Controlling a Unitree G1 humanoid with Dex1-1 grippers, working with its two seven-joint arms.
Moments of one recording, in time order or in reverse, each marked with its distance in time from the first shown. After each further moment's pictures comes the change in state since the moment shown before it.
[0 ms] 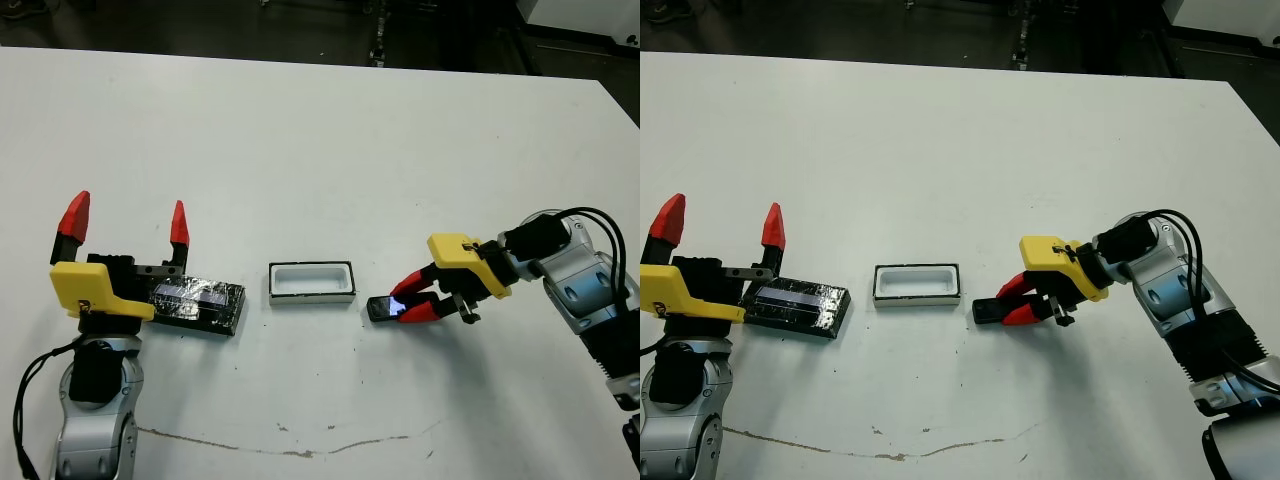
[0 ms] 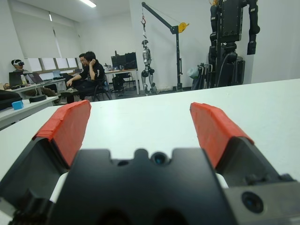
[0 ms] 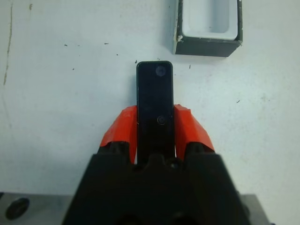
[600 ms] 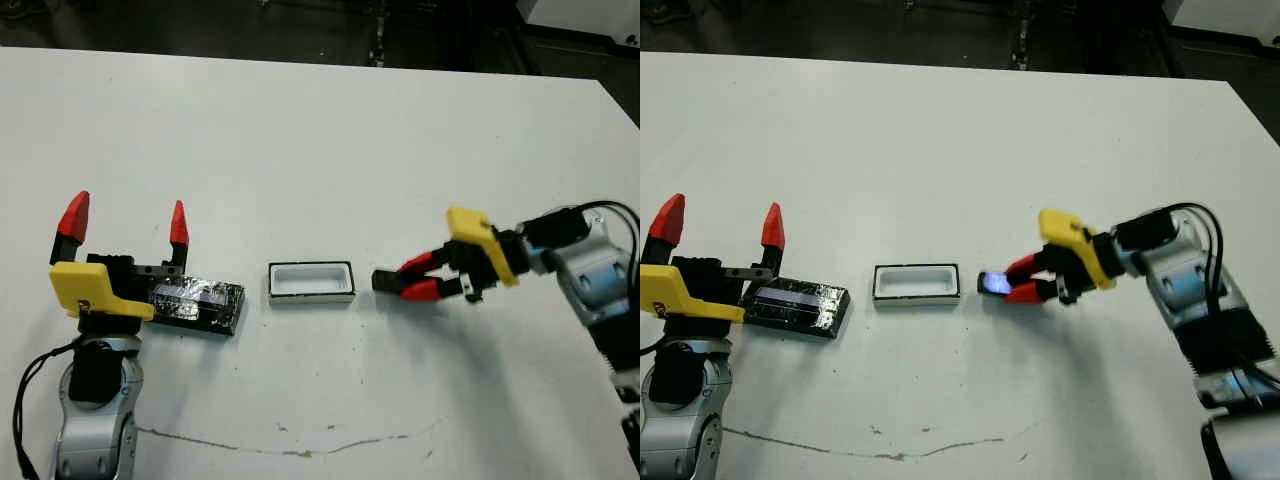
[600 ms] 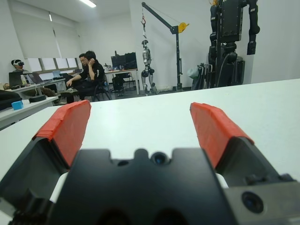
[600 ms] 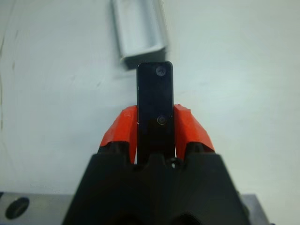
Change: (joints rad) left arm 0.000 0.000 0.001 -0.002 0.000 0.001 0.001; right arm -0.091 0.031 -0.144 0.144 0.119 0.199 -0.033
